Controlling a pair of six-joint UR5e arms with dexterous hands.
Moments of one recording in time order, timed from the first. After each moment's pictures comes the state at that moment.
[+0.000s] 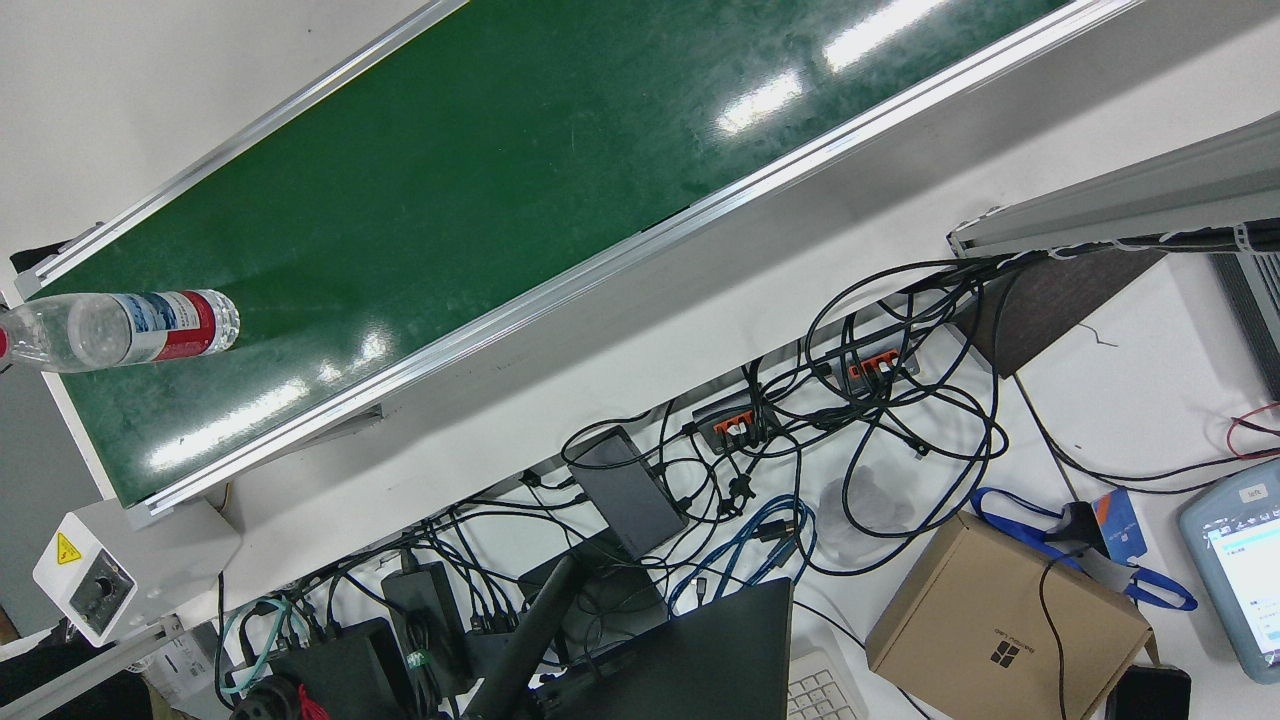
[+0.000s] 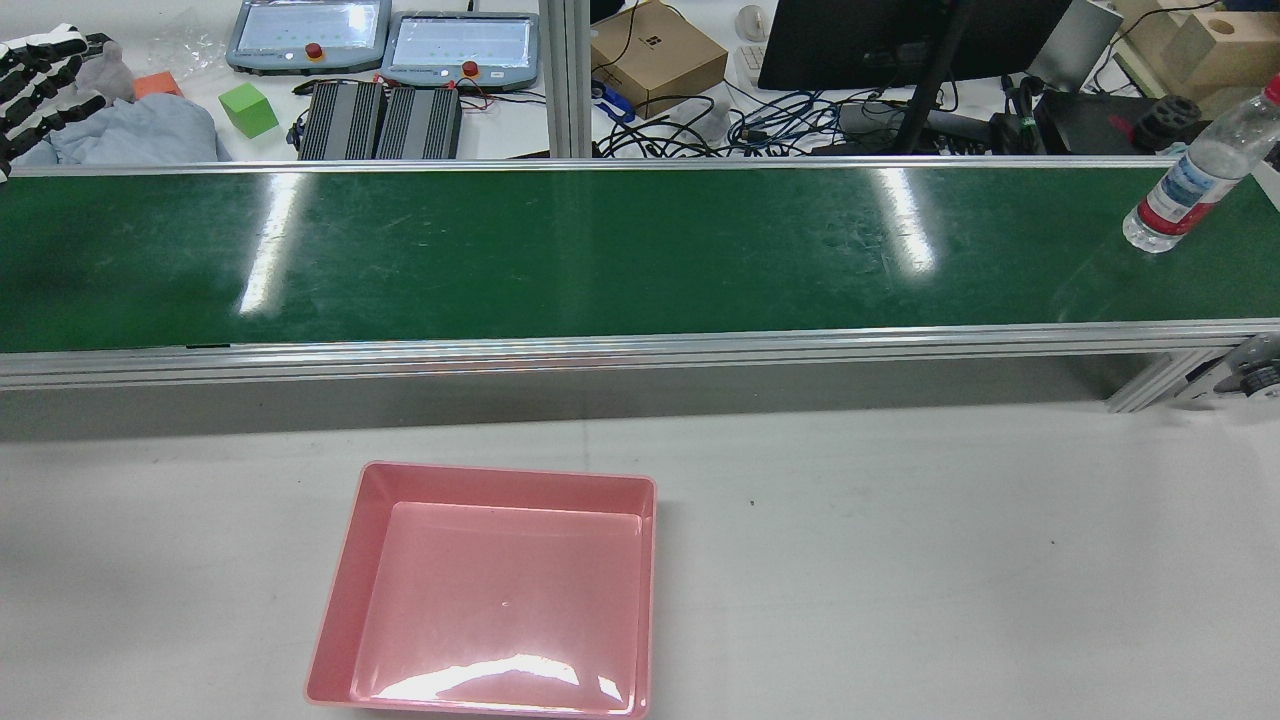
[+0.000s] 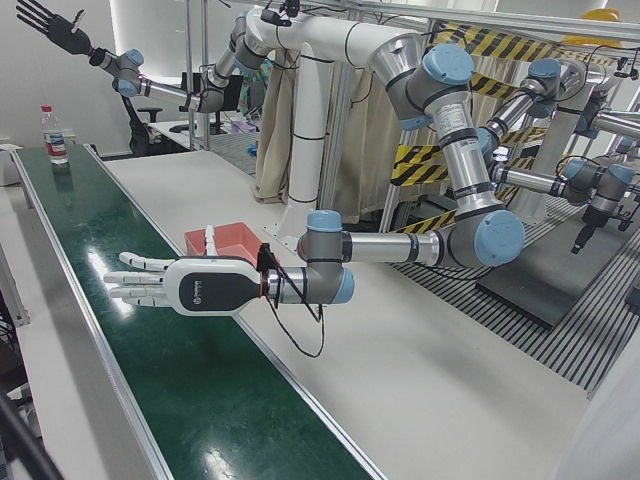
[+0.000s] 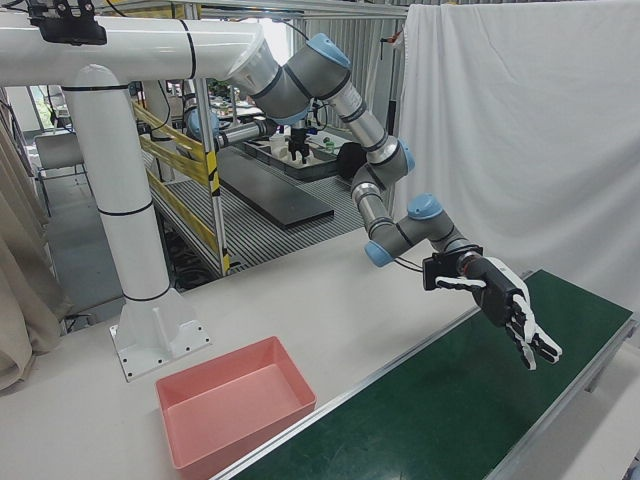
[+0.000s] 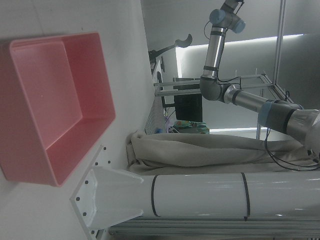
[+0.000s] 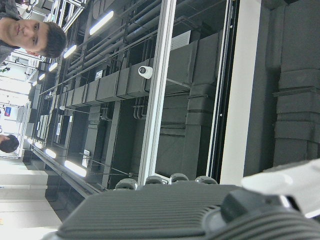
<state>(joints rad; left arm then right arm) -1.17 -1.72 -1.79 -0.02 1.49 0.25 1.95 -1.50 1.50 -2.62 -1.55 -0.04</state>
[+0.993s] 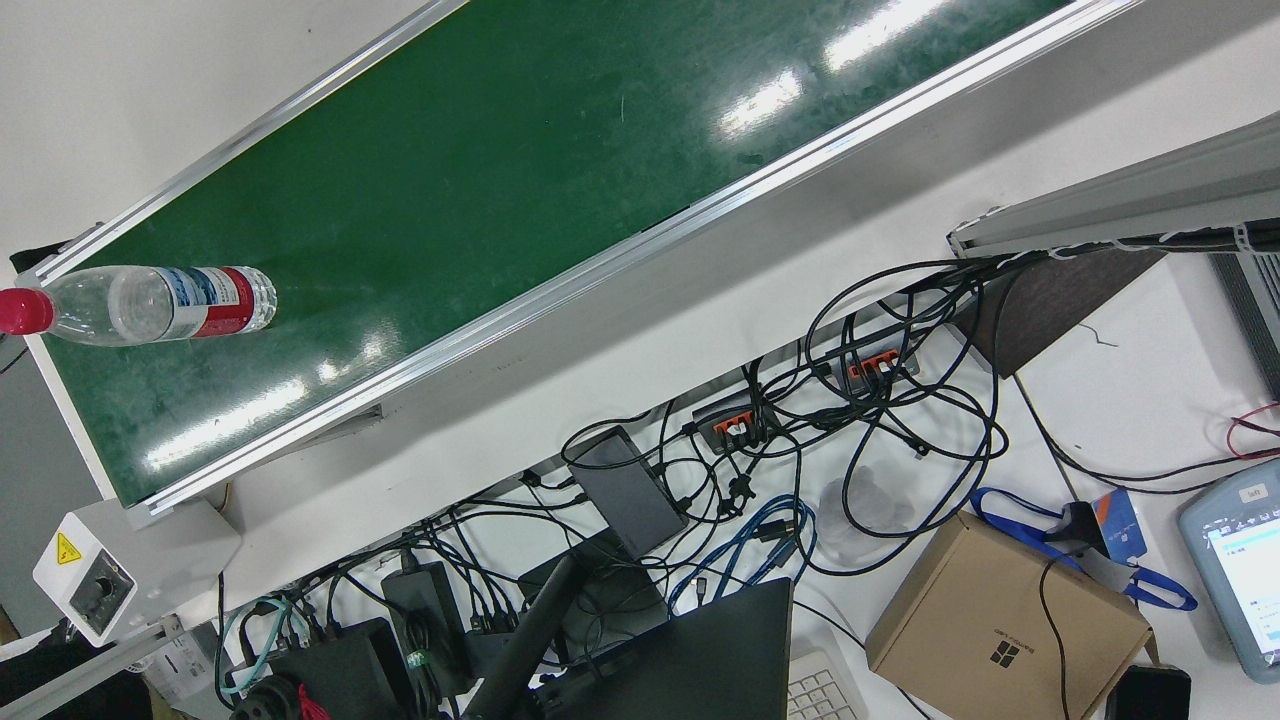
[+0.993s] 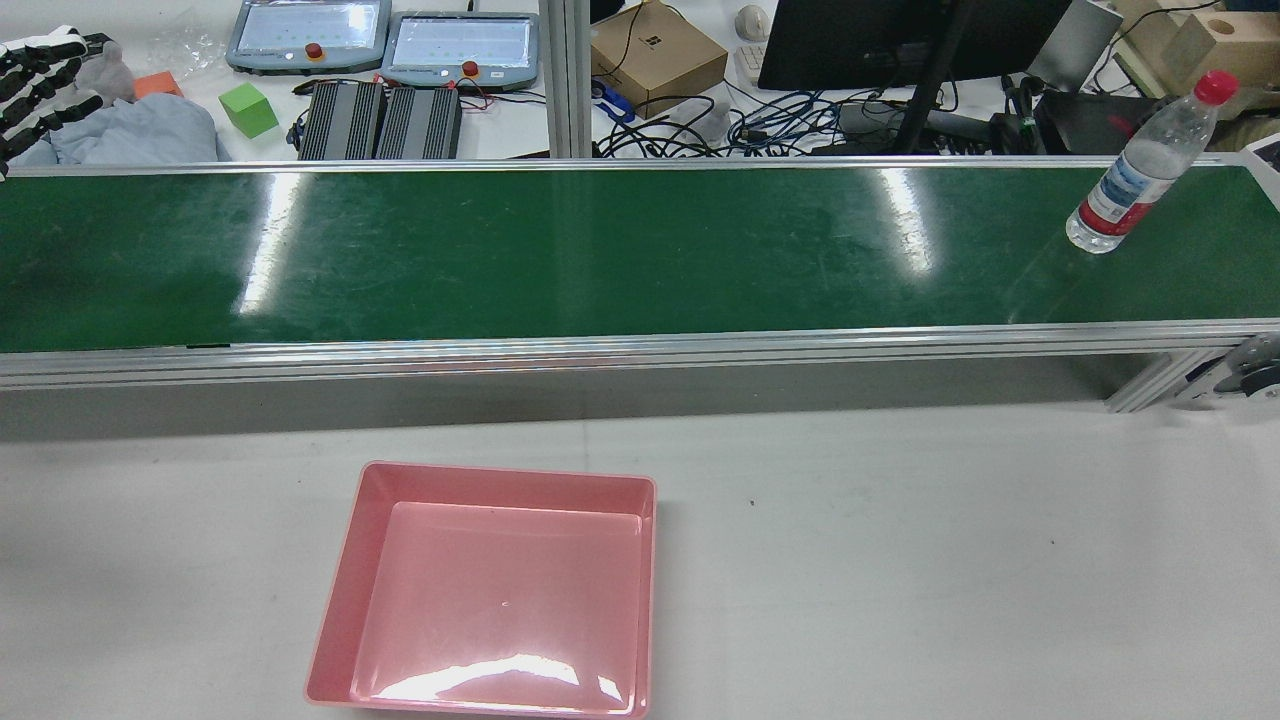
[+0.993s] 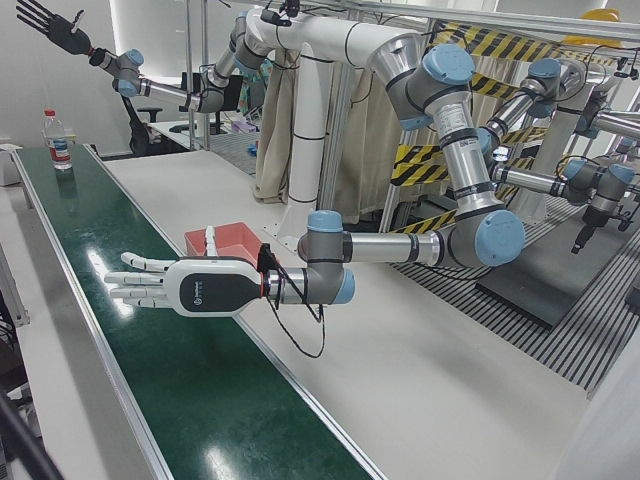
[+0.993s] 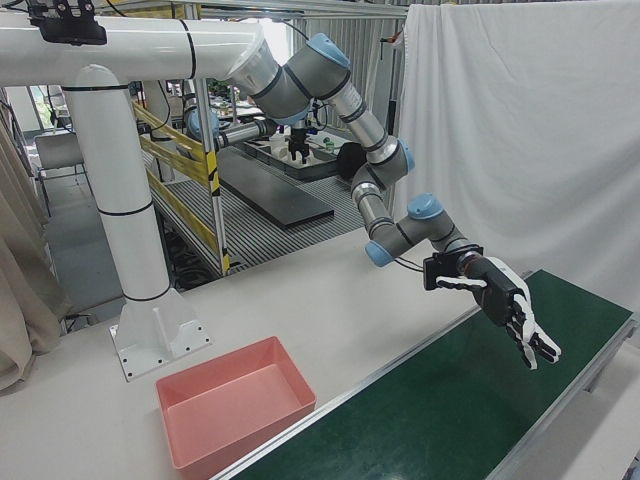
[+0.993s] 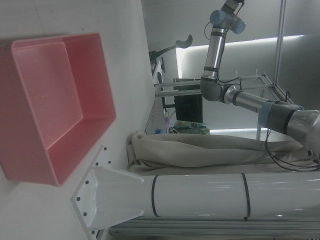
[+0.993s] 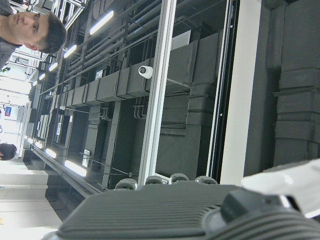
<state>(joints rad) -1.17 -1.72 -1.78 -0.02 1.49 0.25 1.95 -1.50 1.50 -2.62 -1.55 -0.04</state>
